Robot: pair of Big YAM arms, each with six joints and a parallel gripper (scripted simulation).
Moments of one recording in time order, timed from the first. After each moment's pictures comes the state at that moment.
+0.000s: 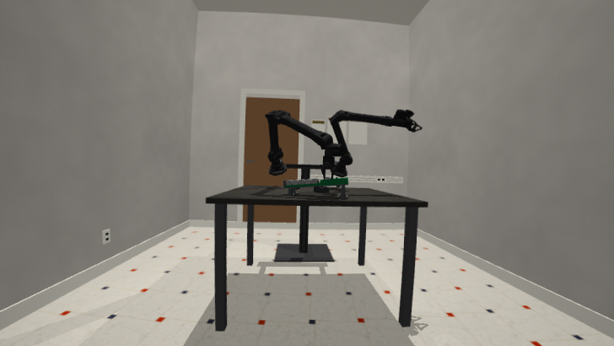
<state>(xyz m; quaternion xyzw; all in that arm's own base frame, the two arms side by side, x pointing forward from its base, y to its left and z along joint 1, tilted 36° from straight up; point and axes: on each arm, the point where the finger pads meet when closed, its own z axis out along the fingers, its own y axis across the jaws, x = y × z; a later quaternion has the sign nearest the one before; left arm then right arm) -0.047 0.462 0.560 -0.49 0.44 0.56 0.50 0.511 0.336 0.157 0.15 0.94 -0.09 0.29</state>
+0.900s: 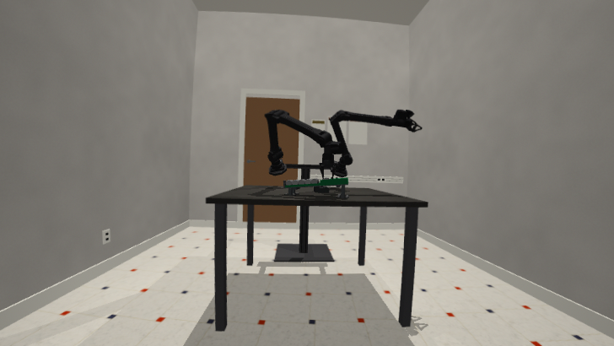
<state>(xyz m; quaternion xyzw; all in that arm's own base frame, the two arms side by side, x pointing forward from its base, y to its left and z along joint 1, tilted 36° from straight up) -0.047 0.462 0.560 -0.49 0.44 0.56 0.50 0.510 0.336 0.170 0.15 0.94 -0.08 0.30</state>
